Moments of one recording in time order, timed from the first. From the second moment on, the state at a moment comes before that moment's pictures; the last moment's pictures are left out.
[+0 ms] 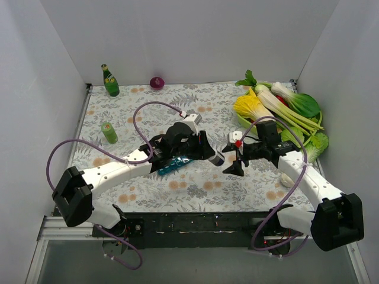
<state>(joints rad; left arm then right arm) -0.90 1.41 1.04 -0.13 0.07 -0.66 0.30 1.15 0.79 -0.56 -1.01 -0.91</state>
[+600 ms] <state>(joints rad) -0.87 1.27 0.84 0.17 0.09 -0.94 0.45 1.15 0.79 -0.24 -0.91 -0.53</state>
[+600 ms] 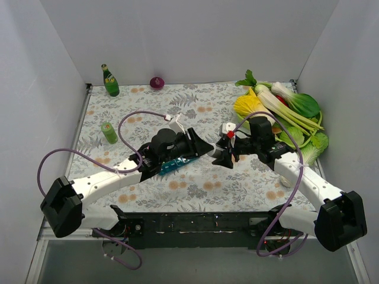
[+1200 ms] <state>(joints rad) -0.82 1.23 0.78 0.24 0.14 -1.06 0.44 1.17 0.79 -0.19 -1.00 -0.44</state>
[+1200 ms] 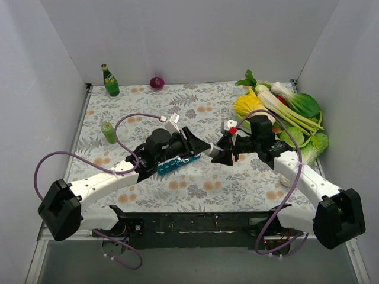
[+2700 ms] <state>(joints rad) -0.82 0.96 0.65 0.24 0.62 0.19 0.57 1.22 1.01 -0.60 -1.06 -0.89</state>
